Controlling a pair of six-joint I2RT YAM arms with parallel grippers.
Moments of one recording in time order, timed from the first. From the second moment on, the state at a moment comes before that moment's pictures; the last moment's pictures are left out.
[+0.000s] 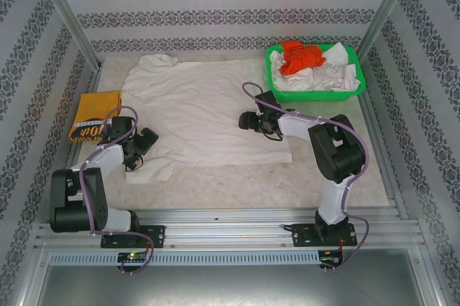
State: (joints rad) left arm 0.13 1.36 0.63 -0.32 0.14 -0.84; right arm 0.41 1.91 1.11 -0.16 -0.12 0.56
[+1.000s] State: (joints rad) left arm 0.36 1.12 0.63 -0.76 0.08 -0.77; right arm 0.49 1.77 1.06 -0.09 -0.22 0.47
